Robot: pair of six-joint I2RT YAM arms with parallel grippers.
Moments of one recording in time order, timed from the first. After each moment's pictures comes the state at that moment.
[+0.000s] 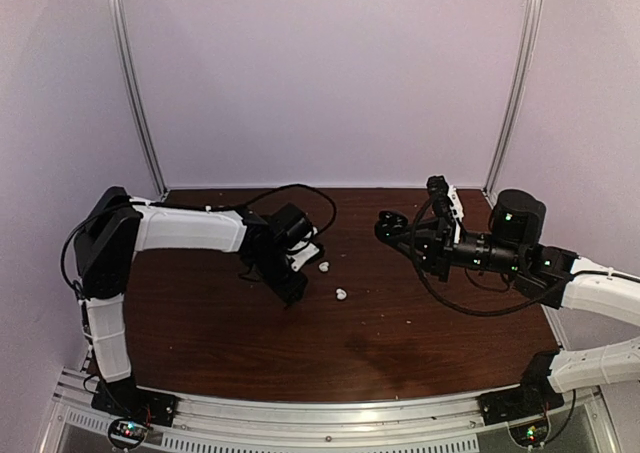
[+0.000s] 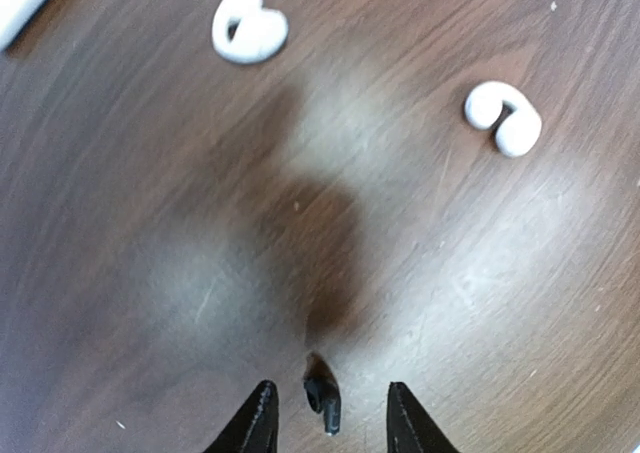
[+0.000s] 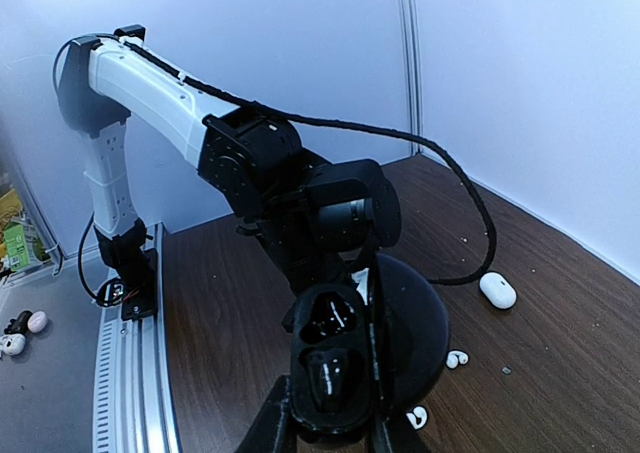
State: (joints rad) left arm -0.85 1.97 1.38 -0.64 0.00 -0.04; right arm 0.75 0.97 0.69 0.17 -0.42 0.08
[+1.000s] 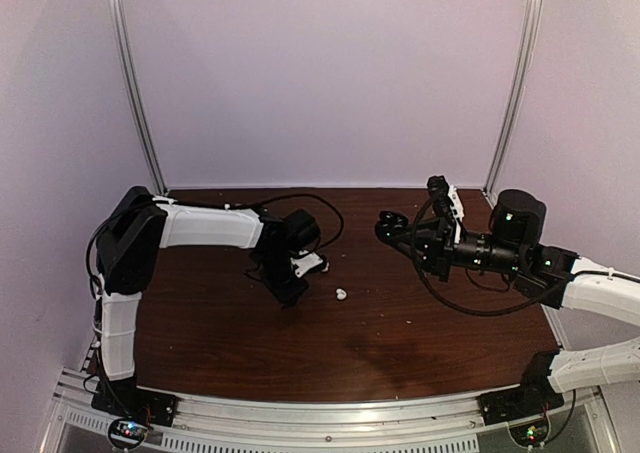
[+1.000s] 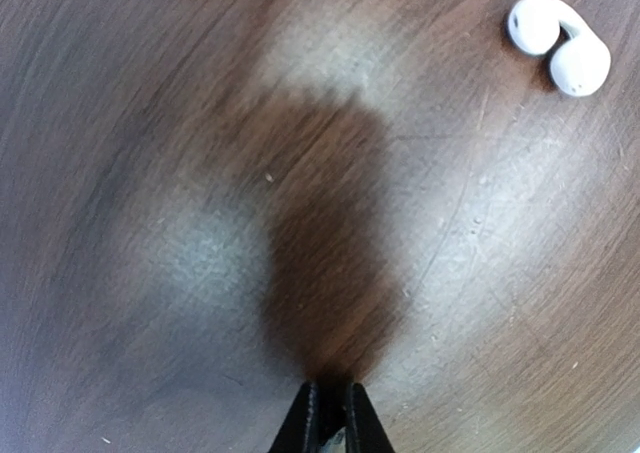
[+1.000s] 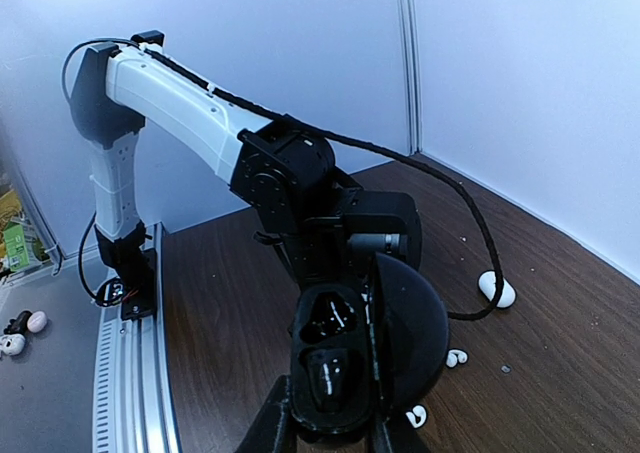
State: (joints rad) left arm -0.84 2.11 1.54 -0.83 0.03 0.03; right arm 0.75 0.97 0.69 0.17 -0.42 0.08
